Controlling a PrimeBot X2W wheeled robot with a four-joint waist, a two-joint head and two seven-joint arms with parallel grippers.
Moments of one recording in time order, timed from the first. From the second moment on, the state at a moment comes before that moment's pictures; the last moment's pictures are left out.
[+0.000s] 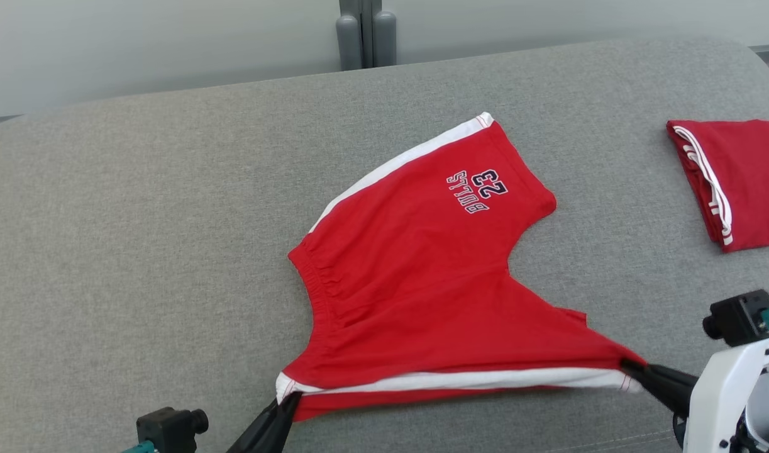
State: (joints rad) left arm 0.02 0.50 -0.69 0.01 -1.03 -0.05 -0.19; right arm 0.17 -0.48 0.04 -0.33 0.79 0.13 0.79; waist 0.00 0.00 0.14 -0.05
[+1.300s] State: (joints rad) left arm -0.65 0.12 -0.70 0.59 -0.95 -0.12 -0.24; right arm -0.94 -0.44 0.44 0.63 0.50 0.13 0.29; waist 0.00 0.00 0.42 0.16
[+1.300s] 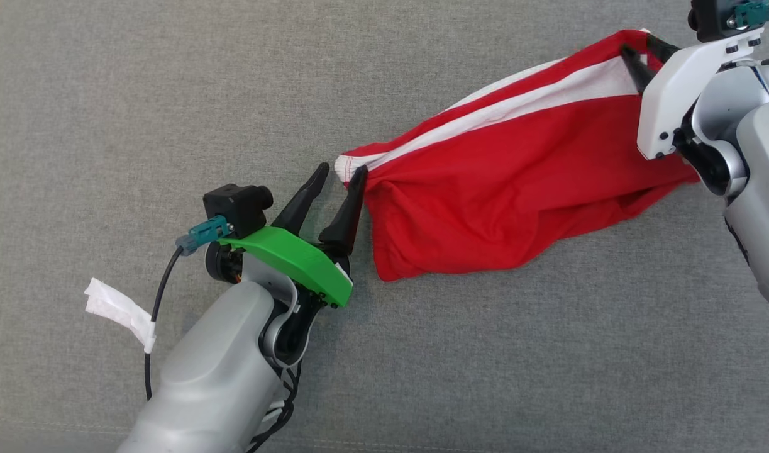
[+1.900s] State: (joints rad) left arm -0.48 0.23 -0.66 0.47 -0.84 -0.05 -0.26; right arm -0.88 -0.46 0.51 0.75 0.66 0.13 0.31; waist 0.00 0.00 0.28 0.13
